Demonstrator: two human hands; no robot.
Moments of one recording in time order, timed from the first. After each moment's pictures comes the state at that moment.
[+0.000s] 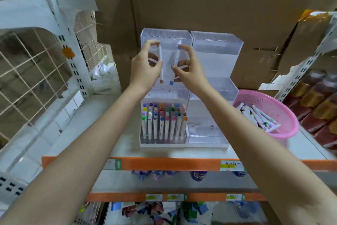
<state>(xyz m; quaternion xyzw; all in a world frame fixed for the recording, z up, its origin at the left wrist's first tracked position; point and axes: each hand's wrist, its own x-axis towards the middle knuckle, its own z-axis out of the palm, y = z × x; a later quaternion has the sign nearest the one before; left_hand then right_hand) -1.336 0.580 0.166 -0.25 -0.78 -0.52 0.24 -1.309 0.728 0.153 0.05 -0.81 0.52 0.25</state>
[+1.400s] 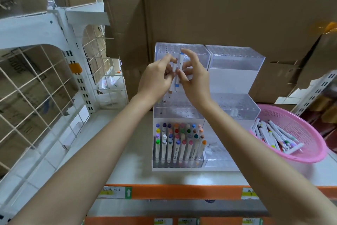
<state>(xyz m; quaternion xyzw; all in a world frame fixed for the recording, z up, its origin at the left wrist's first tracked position) -1.400 0.575 0.162 -0.34 -0.81 -0.38 0.30 -1.367 0.706 0.148 0.08 -0.81 0.41 0.41</state>
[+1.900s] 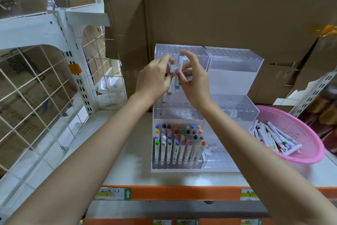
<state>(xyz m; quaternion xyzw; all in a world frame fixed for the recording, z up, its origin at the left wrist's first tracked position) -1.406 0.572 0.162 -0.33 -0.83 -0.29 0.34 -1.366 0.707 0.150 0.09 -0.82 0.39 0.41</state>
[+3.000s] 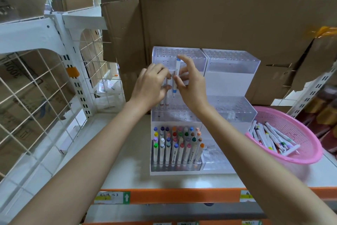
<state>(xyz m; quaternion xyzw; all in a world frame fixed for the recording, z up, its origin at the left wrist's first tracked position) -1.406 0.563 0.152 -0.38 -0.83 -0.21 0.34 -1.364 0.705 0.146 0.08 -0.82 0.39 0.40</state>
